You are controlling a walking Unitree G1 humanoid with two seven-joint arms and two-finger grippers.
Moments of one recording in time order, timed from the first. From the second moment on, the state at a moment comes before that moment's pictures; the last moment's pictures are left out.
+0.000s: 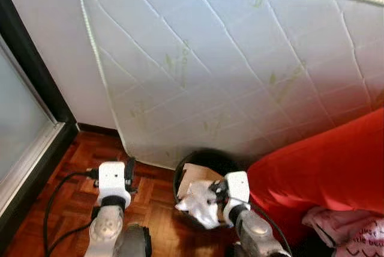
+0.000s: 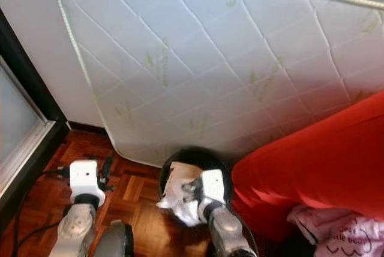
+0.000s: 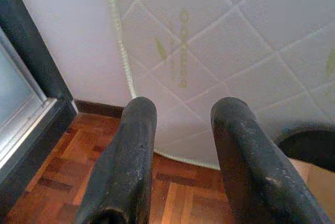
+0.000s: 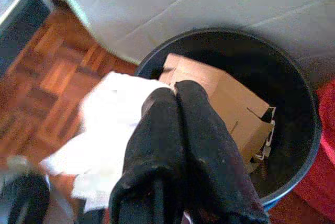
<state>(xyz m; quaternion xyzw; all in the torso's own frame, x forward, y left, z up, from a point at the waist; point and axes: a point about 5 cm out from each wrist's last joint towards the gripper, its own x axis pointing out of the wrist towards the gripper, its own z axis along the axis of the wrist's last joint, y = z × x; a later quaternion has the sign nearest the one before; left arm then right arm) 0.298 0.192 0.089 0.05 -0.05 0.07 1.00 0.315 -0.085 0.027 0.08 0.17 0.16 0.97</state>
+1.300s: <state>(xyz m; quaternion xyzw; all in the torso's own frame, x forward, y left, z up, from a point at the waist) 0.281 0.189 0.102 0.08 -0.05 0.06 0.99 0.318 -0.090 0.022 0.04 0.21 0.08 0.97</state>
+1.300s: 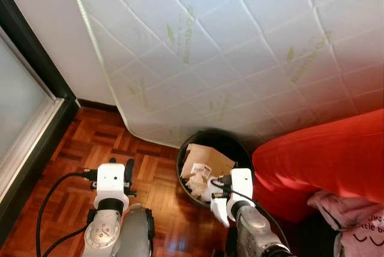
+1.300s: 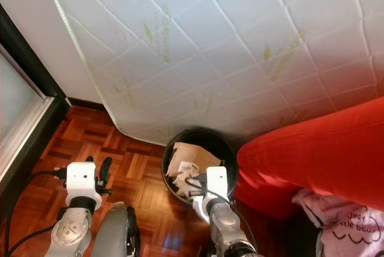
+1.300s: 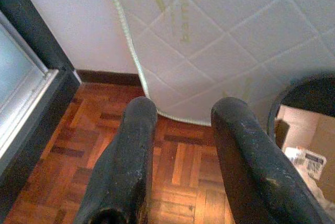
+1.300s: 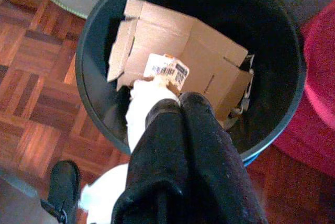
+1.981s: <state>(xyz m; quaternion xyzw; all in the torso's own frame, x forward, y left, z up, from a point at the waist) 0.277 0.189 0.105 0.08 -0.05 0.06 0.99 0.335 -0.081 0.050 0.11 0.13 0.10 0.98</state>
